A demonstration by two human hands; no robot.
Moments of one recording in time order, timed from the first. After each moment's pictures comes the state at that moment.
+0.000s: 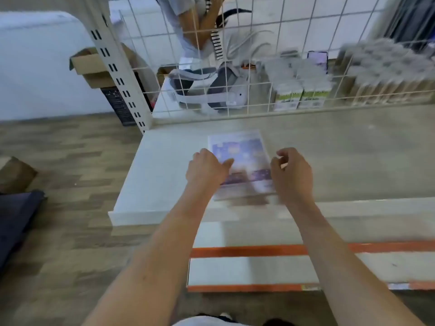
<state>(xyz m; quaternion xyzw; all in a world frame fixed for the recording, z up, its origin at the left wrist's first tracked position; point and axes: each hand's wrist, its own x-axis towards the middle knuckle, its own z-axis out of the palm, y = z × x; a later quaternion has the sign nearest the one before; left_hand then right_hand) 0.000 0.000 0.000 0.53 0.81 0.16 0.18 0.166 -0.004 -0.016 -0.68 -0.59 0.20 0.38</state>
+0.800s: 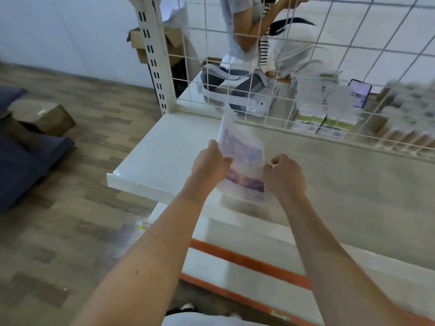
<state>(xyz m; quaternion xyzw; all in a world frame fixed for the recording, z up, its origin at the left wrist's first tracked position) 0.034 -0.006 0.023 0.44 0.82 0.28 0.24 0.181 0.043 0.007 -0.66 -0.69 0.24 0.18</state>
